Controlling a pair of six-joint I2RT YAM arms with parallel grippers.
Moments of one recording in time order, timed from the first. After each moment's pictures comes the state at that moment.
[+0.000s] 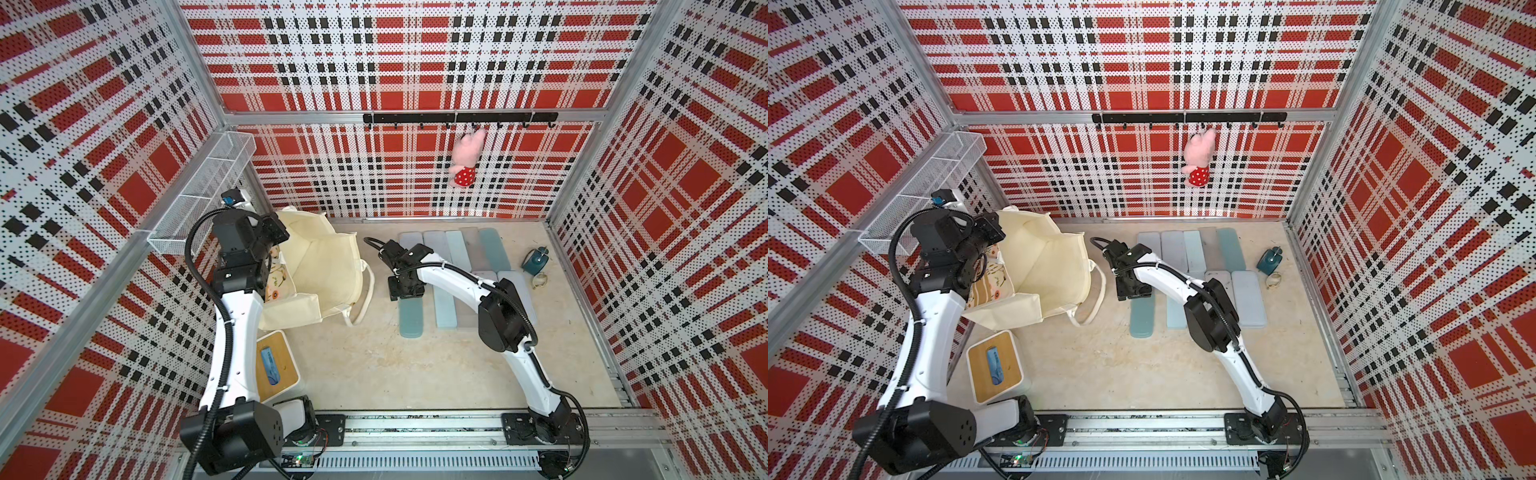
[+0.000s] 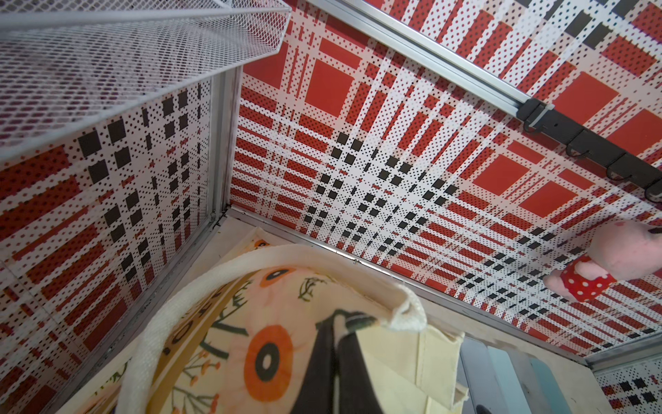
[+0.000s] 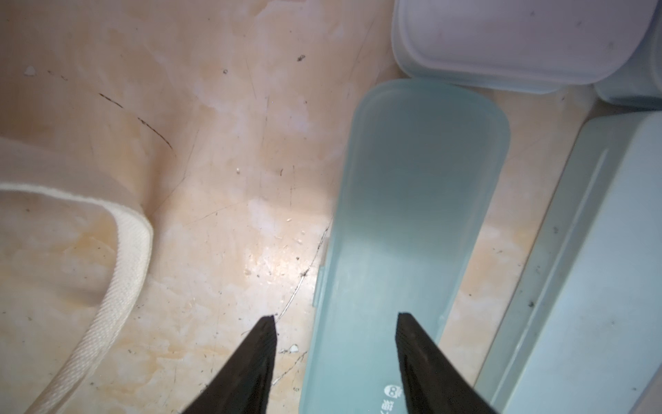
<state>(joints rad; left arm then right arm) 0.25 1.21 1.28 -0.29 0.16 -0.39 0.81 2.35 2.12 -1.11 0.09 0.61</state>
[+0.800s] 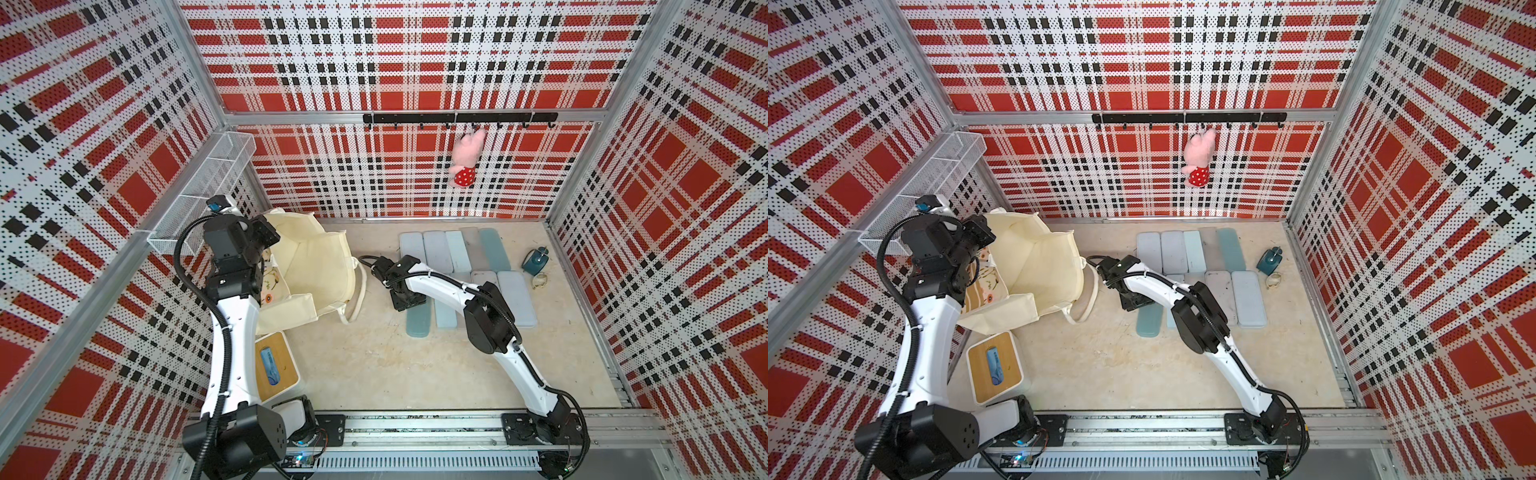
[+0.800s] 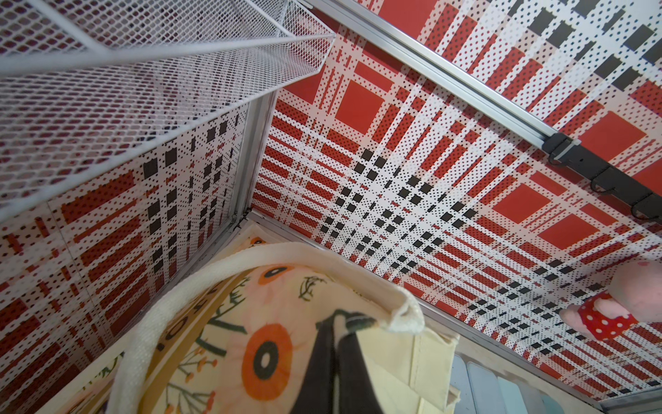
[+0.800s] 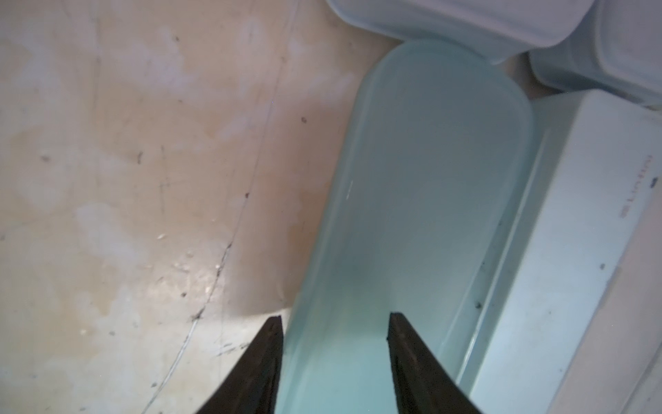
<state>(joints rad) 0.30 1.20 1.26 -0.27 0.15 -0.43 0.84 2.43 2.12 -1.20 0.33 0.60</state>
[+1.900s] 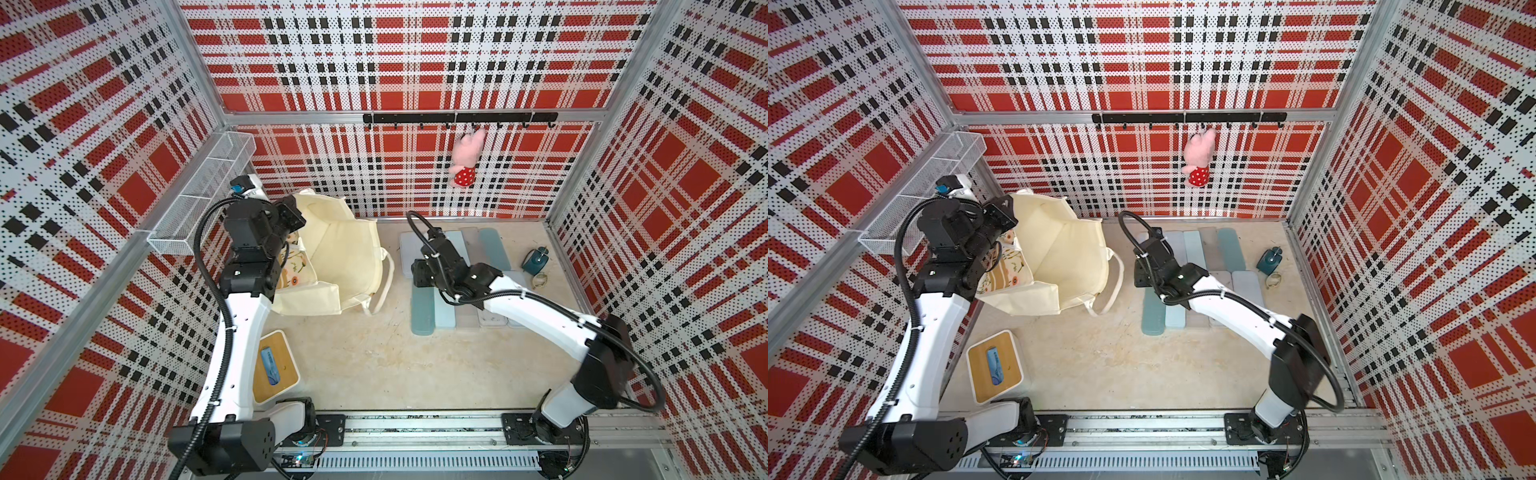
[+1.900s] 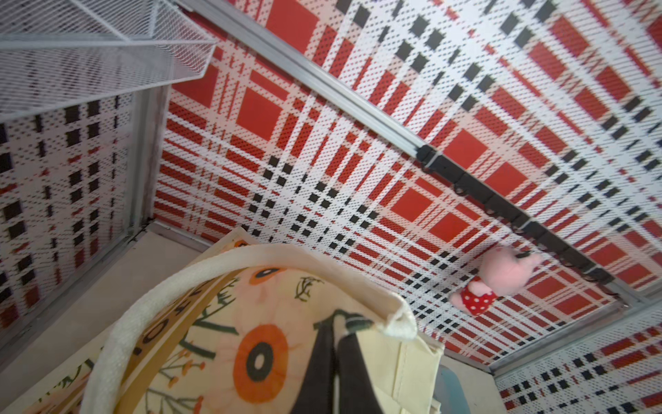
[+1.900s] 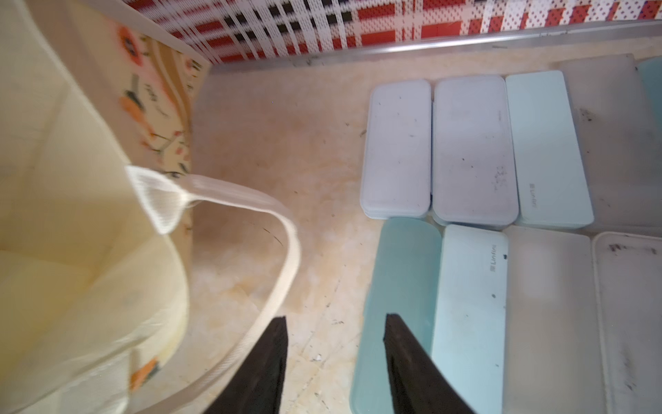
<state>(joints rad) -0.02 1.21 1.41 -0.26 0.05 -0.57 0.79 1.53 1.30 -0.36 0.24 0.62</state>
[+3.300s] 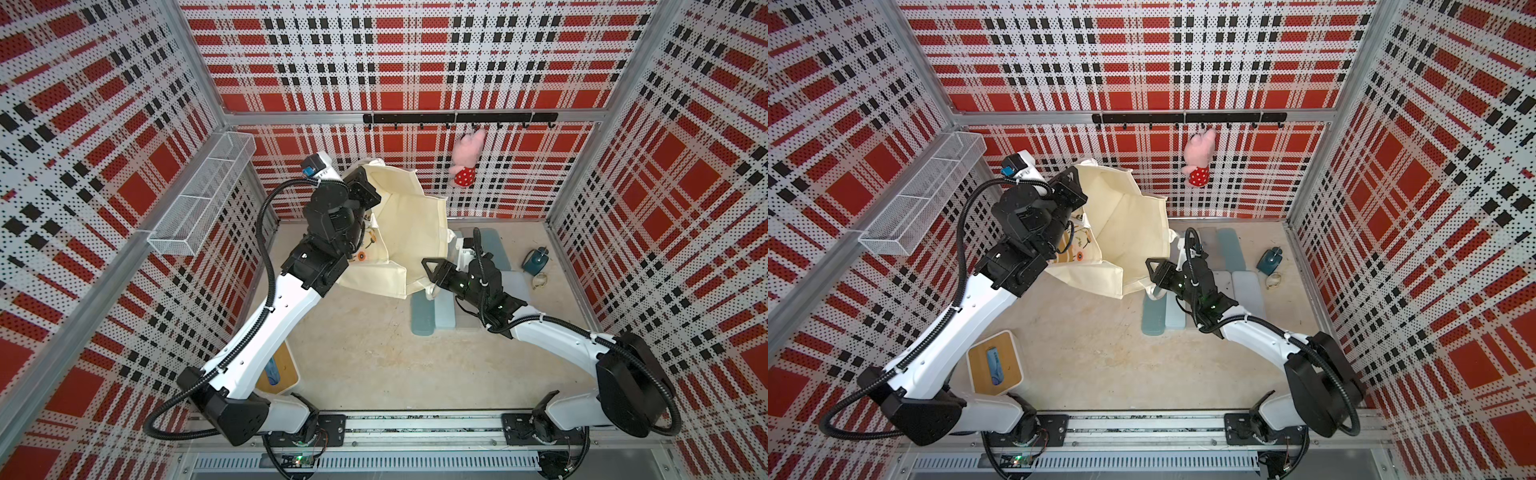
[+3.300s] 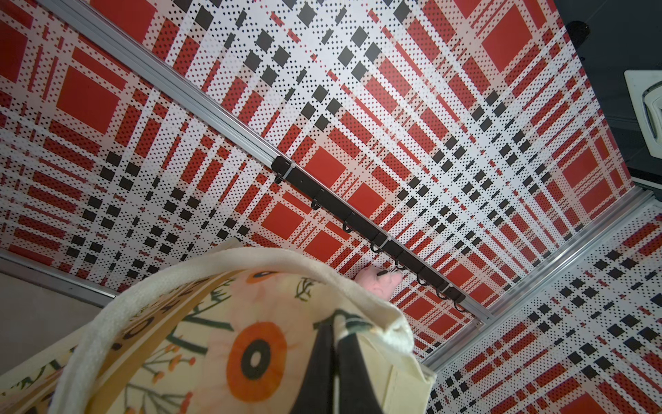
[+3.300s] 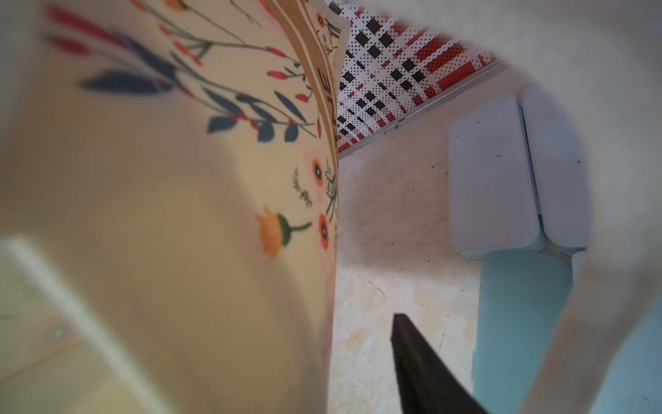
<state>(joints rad) -0.57 1.38 1.62 -0.09 -0.46 -0.67 0.63 1.43 0.85 0.39 -0.08 0.91</state>
